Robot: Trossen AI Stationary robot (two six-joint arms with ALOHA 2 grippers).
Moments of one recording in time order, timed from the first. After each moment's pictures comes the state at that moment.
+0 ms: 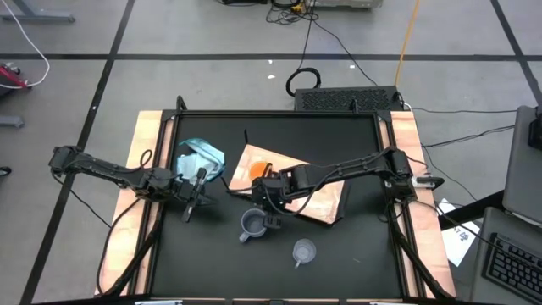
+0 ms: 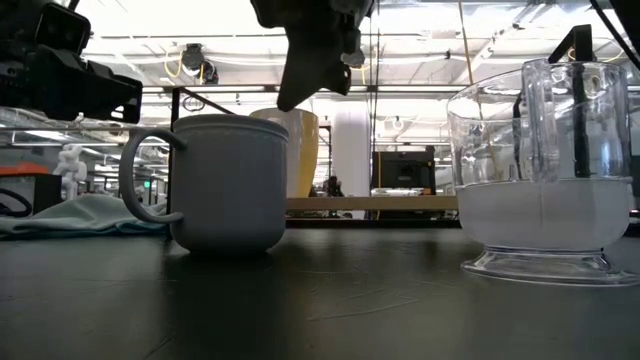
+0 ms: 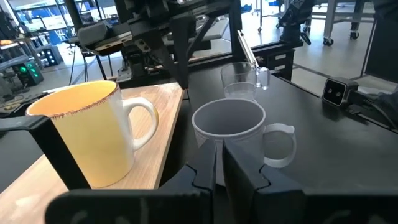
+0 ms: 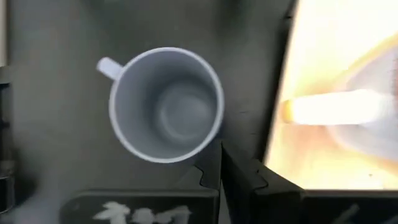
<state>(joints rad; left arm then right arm) -0.19 0.49 0.01 0.36 0.10 0.15 0.14 2.02 1.78 -0.83 -0.07 0.30</state>
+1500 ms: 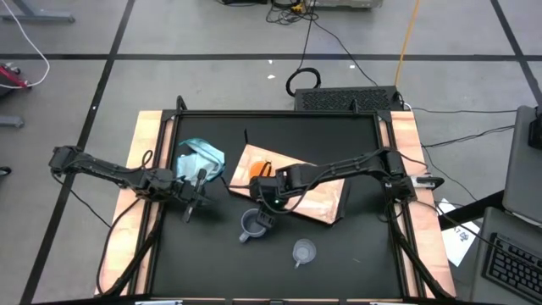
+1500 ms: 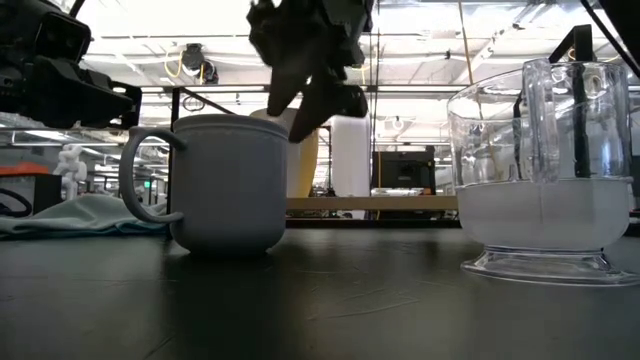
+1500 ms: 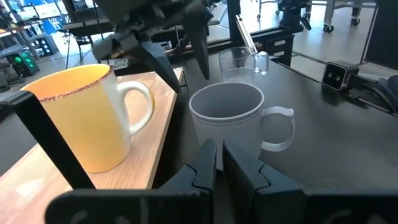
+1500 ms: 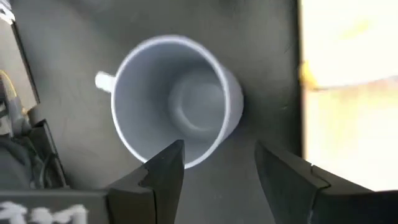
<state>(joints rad) -0.19 0.49 0.01 0.31 0.10 0.17 0.12 2.08 1.78 -0.84 -0.19 0.59</state>
